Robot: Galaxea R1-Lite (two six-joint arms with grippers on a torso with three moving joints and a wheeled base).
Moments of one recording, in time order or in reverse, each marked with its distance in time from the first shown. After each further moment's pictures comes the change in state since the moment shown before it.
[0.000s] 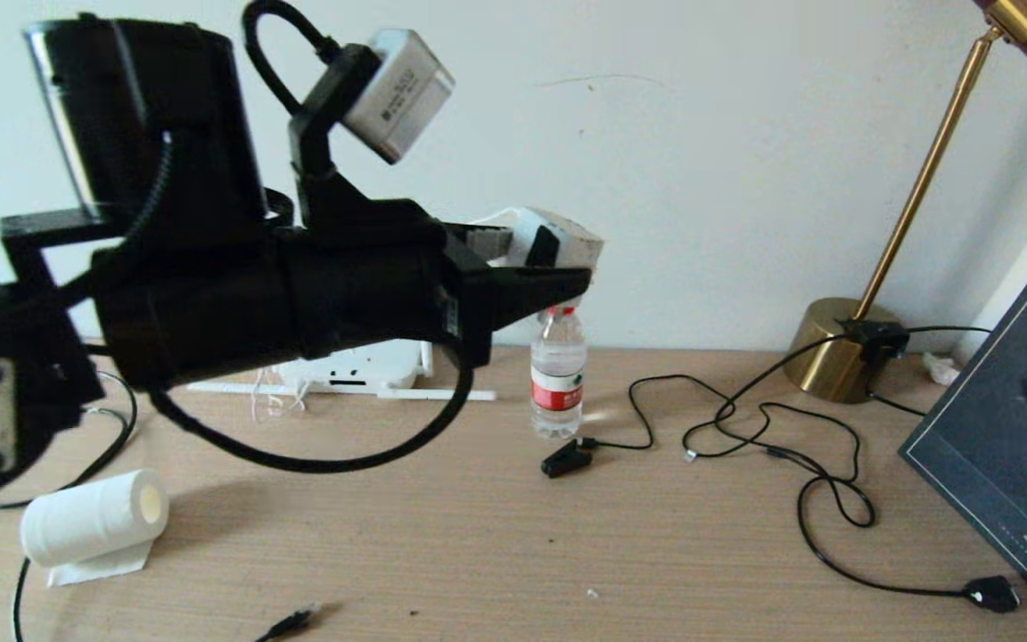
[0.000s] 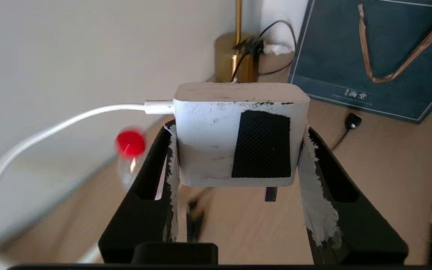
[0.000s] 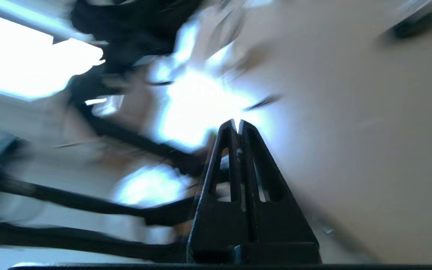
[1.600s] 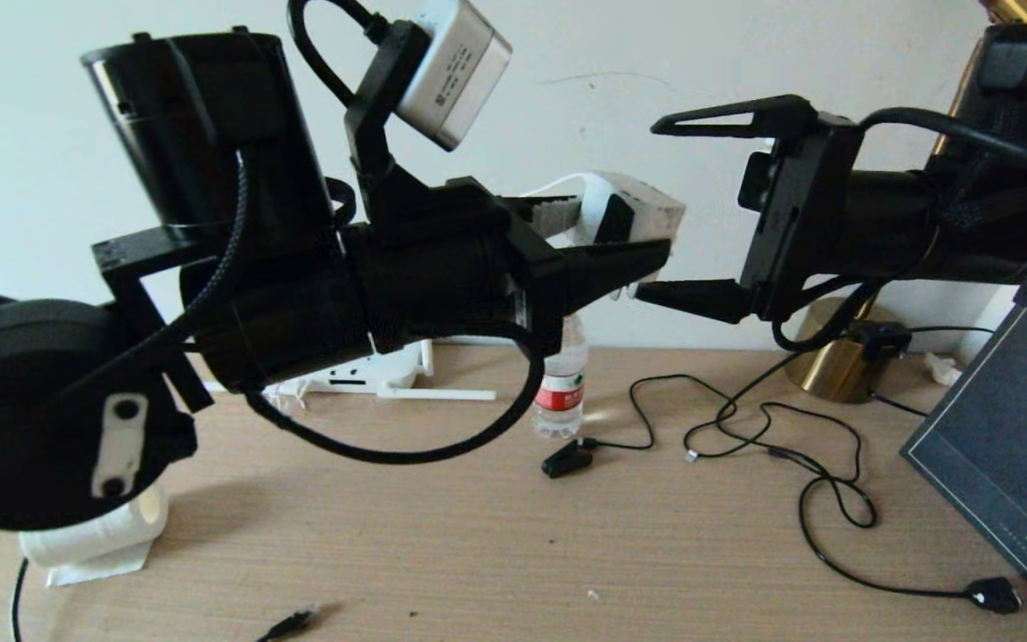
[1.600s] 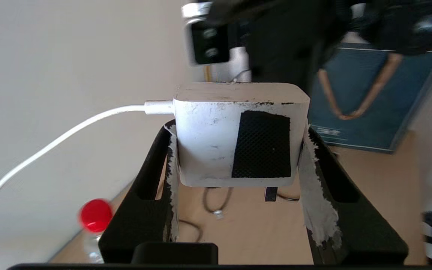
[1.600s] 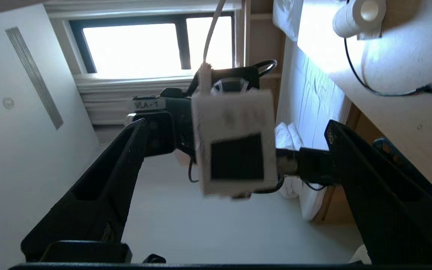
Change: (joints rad) left arm -0.063 0.070 0.000 -0.221 -0.078 -0.012; right arm 0.255 0.633 -0.276 -0.664 0.089 0.764
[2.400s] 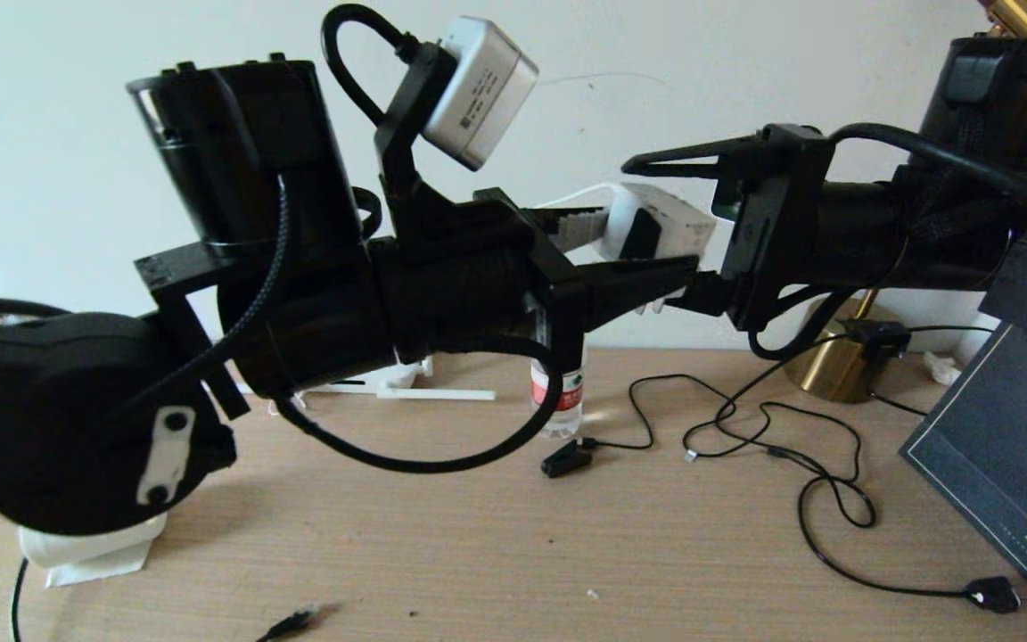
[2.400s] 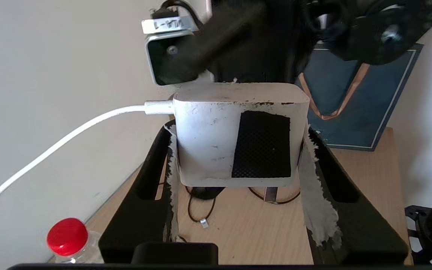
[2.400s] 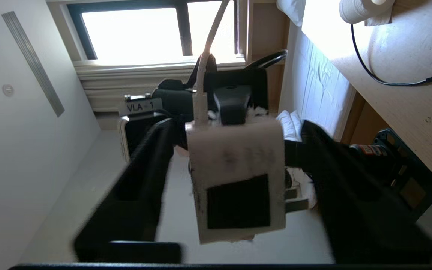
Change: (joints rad) left arm -0.010 0.035 0.003 -0.049 -0.062 -0.002; right arm 0.038 0.029 0.000 -0.034 0.016 0.005
